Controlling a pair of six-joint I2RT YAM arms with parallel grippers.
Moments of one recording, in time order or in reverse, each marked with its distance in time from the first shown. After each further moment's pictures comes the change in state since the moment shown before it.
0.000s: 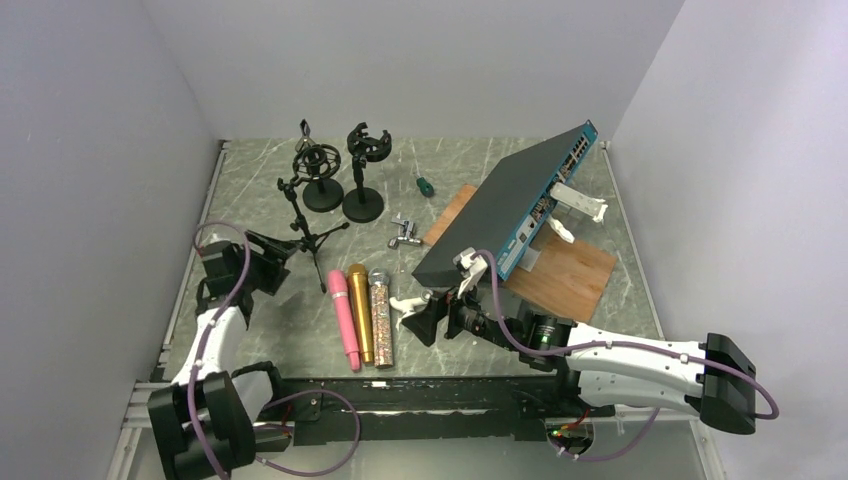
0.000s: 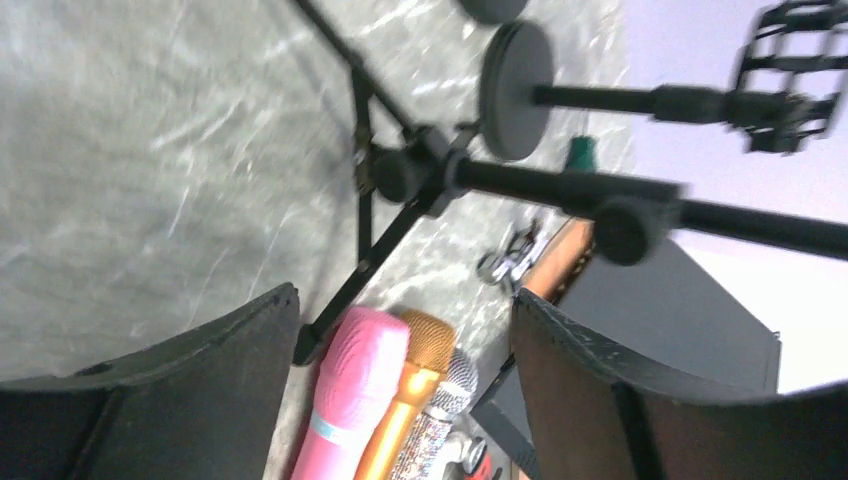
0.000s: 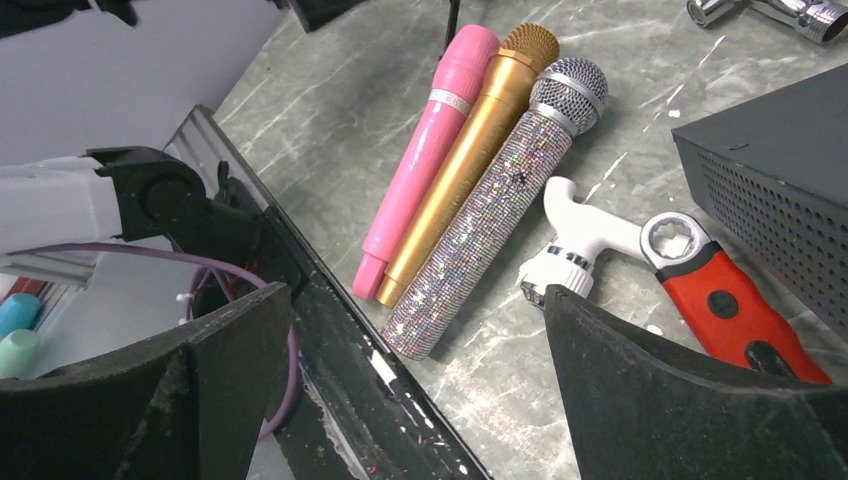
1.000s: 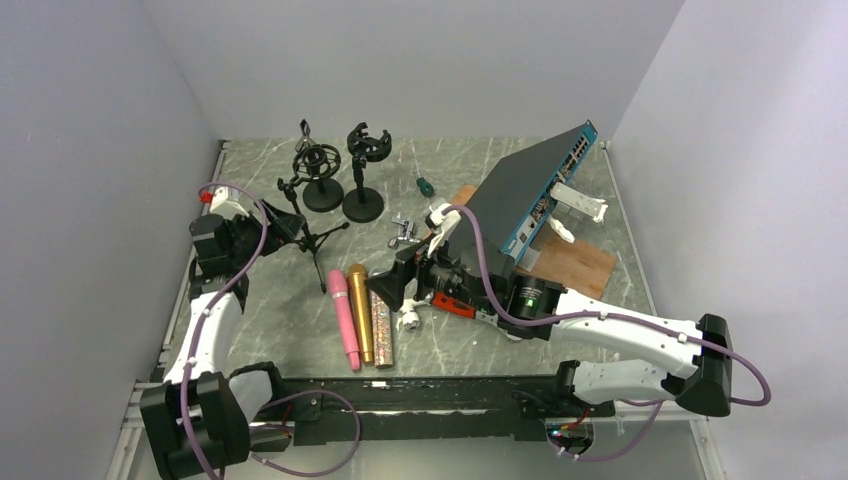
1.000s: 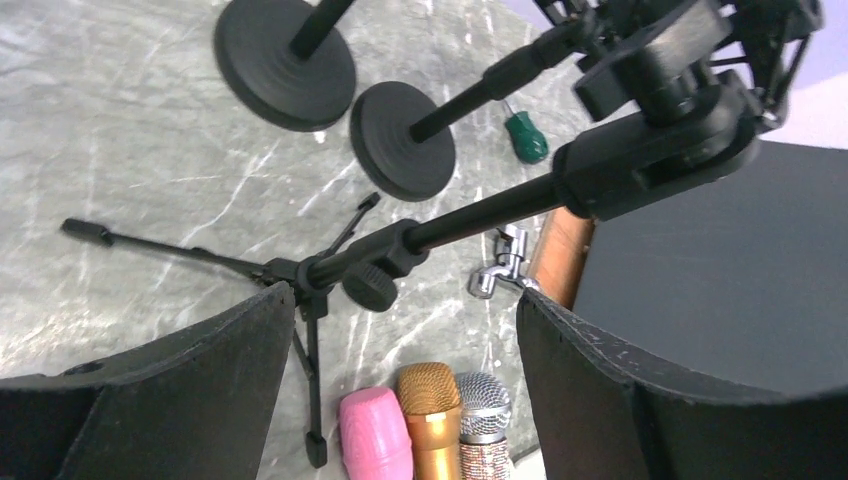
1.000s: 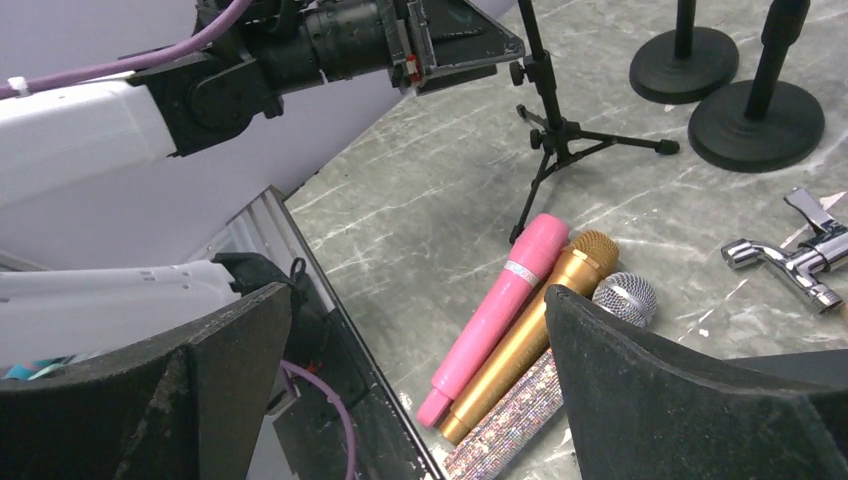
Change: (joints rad) left arm -0.018 -0.010 0.190 0.091 0.110 0.449; right arm 0.002 0.215 0.486 -0.130 -0.041 -0.169
